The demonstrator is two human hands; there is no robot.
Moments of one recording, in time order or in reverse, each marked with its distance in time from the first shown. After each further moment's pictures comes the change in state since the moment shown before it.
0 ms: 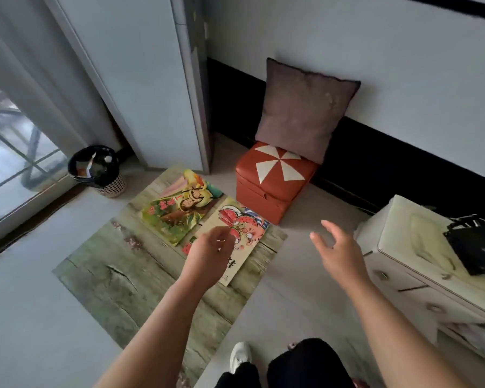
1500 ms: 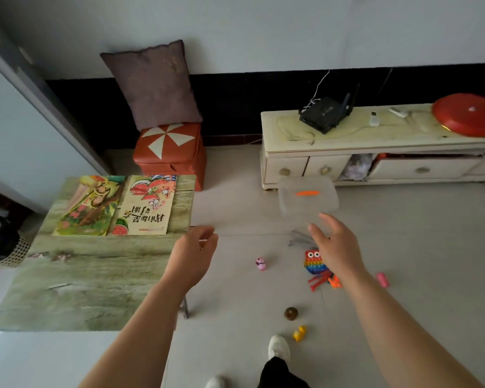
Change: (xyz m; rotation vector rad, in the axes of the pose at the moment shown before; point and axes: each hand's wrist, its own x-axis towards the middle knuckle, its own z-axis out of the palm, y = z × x) left_hand -0.266 -0.029 0.075 0.258 -0.379 0.335; right_hand -0.373 0.185 -0.033 0.154 0.457 0.382
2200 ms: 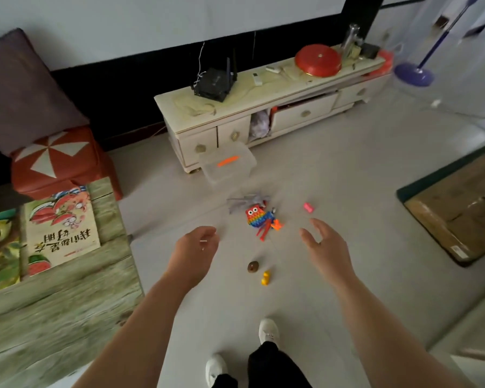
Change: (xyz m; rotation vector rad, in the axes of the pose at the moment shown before) left_hand -0.070 -0.015 0.043 0.021 -0.437 0.266; right_hand -0.193 0.066 -0.006 0.022 0.279 0.429
